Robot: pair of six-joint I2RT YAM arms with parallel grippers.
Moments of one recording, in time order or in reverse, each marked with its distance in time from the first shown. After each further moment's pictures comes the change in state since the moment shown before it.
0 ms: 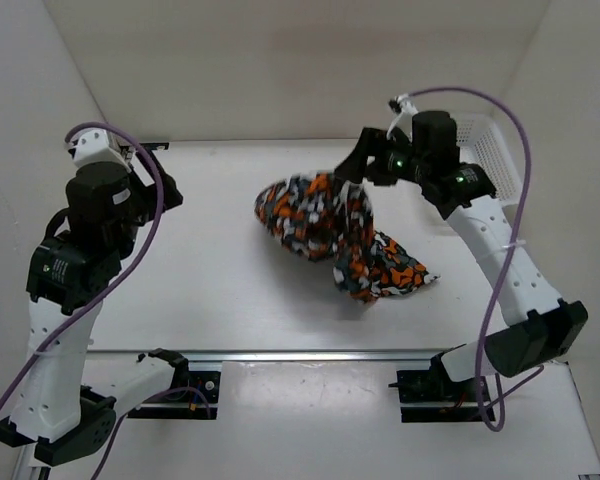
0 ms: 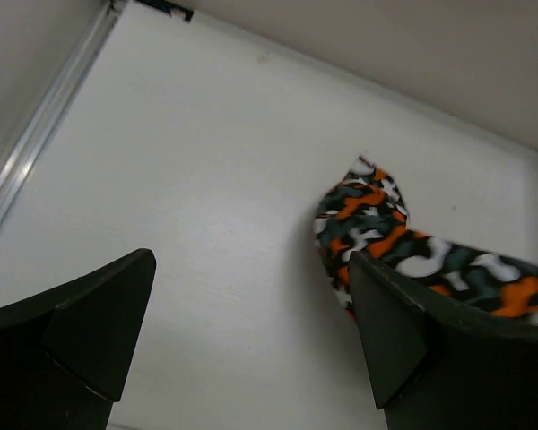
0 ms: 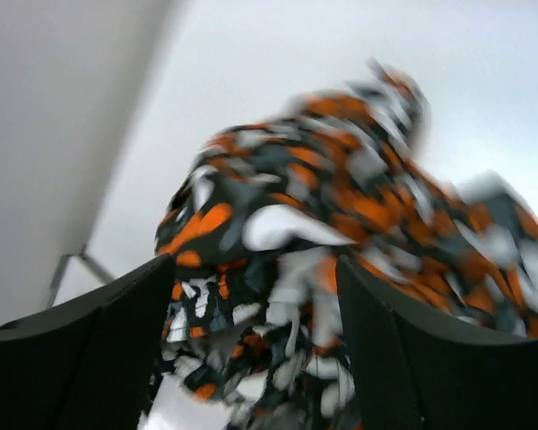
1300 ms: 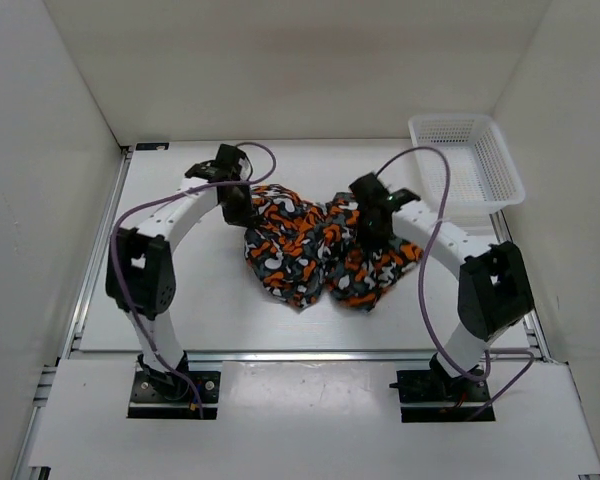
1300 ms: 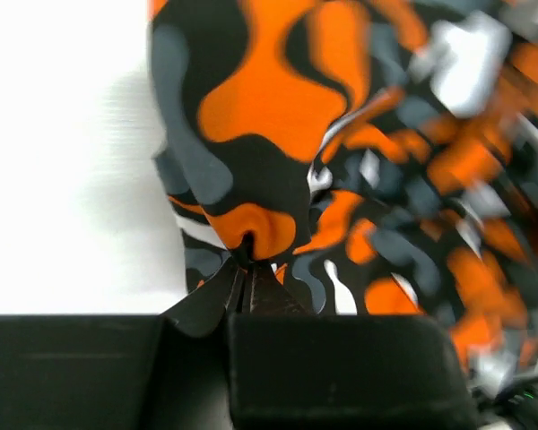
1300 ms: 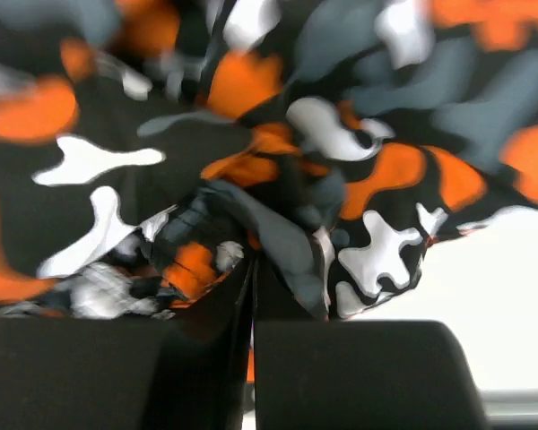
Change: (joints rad) left arm 0.029 0.830 -0.200 0.261 0.580 -0.004; right arm 0.152 0.232 -0.410 -0.245 0.565 0.166
